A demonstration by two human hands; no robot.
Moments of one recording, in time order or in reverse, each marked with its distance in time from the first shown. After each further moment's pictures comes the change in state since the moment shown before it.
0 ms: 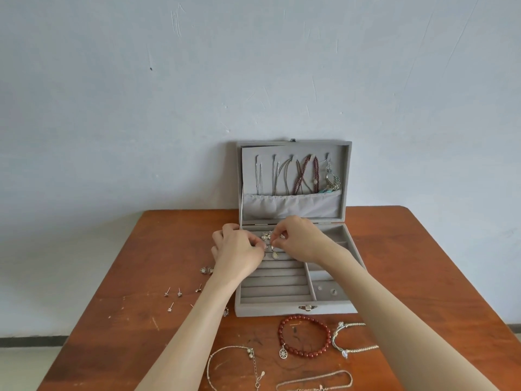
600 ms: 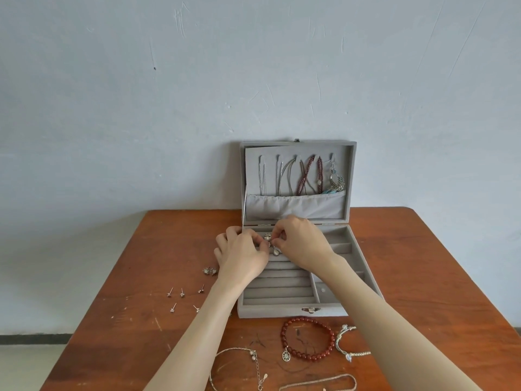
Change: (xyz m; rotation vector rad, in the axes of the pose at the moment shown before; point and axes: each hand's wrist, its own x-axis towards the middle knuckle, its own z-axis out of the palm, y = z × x) left_hand 0.001 -0.002 0.010 0.036 0.059 -0.016; right_hand 0.002 -0.002 0.014 -0.081 0.152 -0.006
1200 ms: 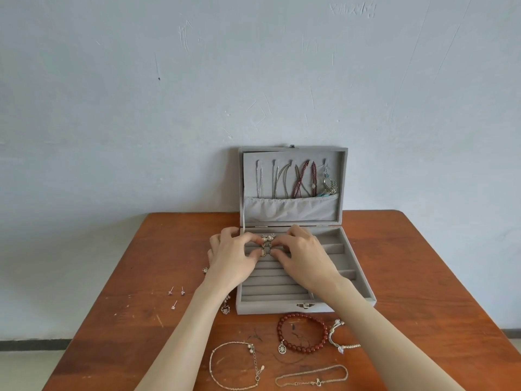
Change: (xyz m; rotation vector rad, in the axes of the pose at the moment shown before) left_hand -0.010 -0.013 -0.017 0.019 -0.060 0.154; right_hand -0.033 0.009 0.010 -0.006 0.153 -0.119
